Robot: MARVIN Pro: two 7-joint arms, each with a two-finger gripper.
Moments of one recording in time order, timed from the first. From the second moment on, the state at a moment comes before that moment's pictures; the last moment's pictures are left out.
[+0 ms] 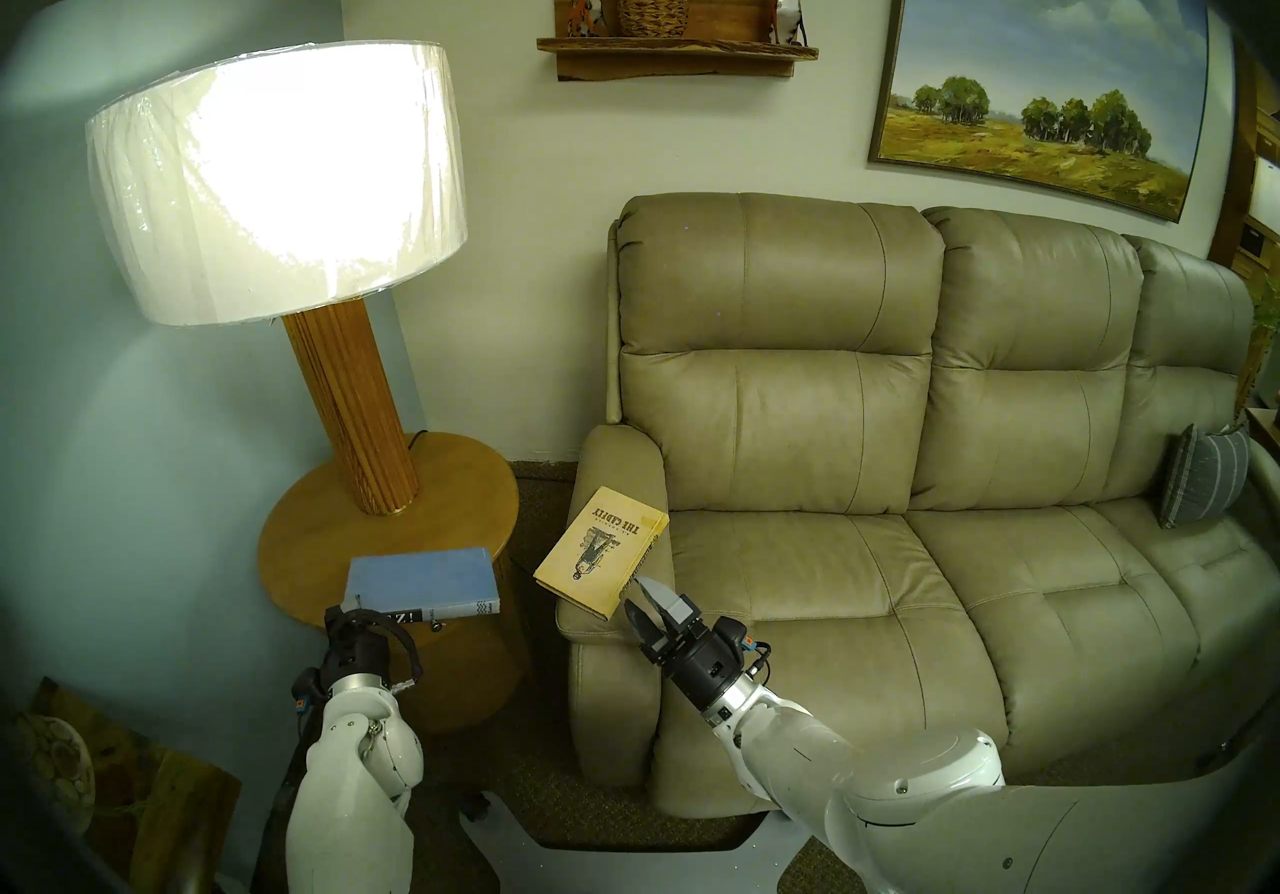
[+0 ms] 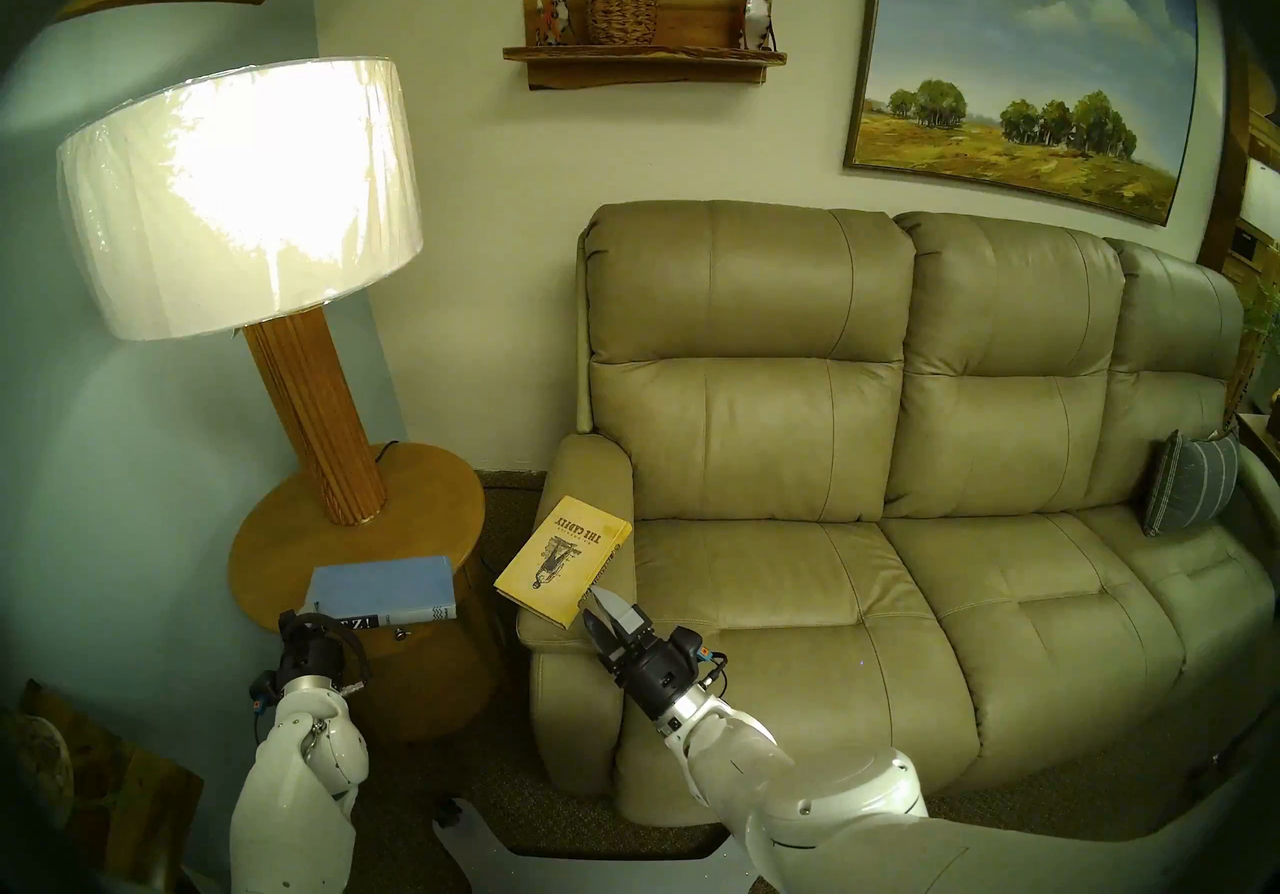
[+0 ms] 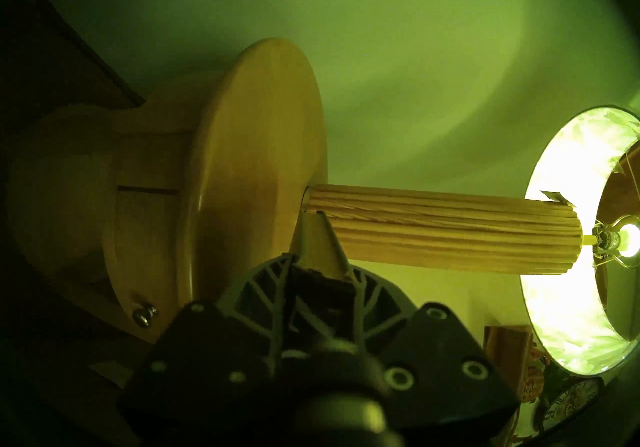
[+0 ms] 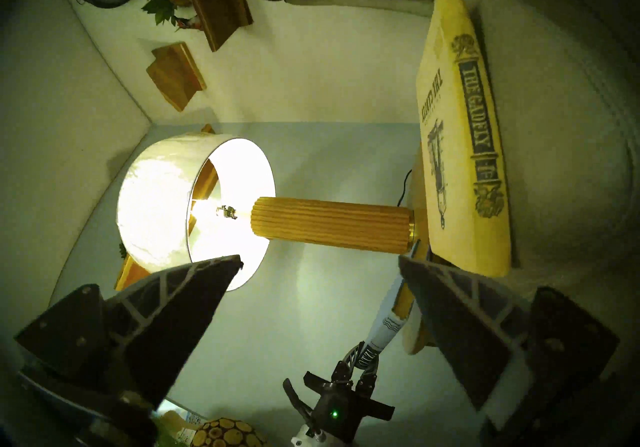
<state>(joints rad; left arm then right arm) 1.72 -1.54 -1.85 -1.32 -1.78 -0.20 -0.16 -1.09 -1.69 2.88 -0.15 -0.43 0.31 1.46</state>
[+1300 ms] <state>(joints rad) 1.35 -1.43 -1.77 -1.00 -1.83 -0.43 0.11 -1.12 -1.61 2.88 -0.10 -0.38 0.35 1.47</state>
